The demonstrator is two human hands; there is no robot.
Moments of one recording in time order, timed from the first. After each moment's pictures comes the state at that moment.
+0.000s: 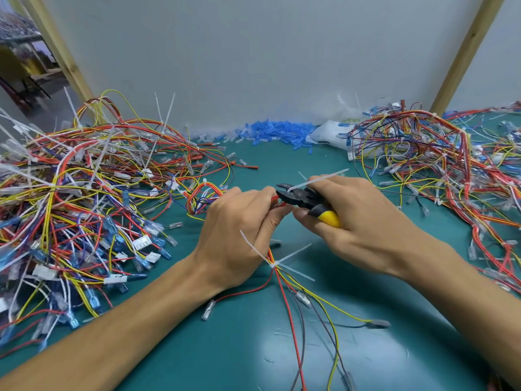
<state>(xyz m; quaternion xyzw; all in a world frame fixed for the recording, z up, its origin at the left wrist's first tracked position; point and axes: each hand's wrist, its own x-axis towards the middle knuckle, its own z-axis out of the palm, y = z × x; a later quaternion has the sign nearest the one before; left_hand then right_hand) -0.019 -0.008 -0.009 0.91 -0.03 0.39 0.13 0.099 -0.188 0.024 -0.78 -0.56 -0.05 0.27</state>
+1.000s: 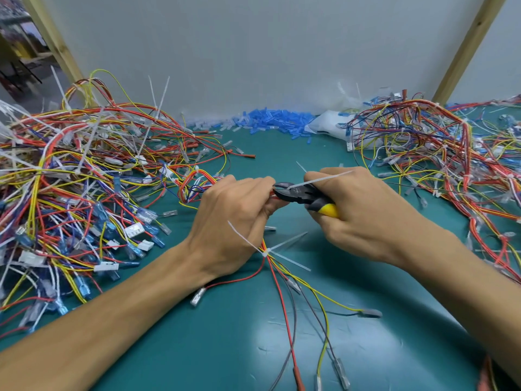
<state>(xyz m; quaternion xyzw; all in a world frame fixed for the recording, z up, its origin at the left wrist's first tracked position) -0.016 -0.002 -0.014 0.92 -0.04 0.38 0.07 0.099 -0.187 0.028 -0.80 -0.56 -0.04 0.22</state>
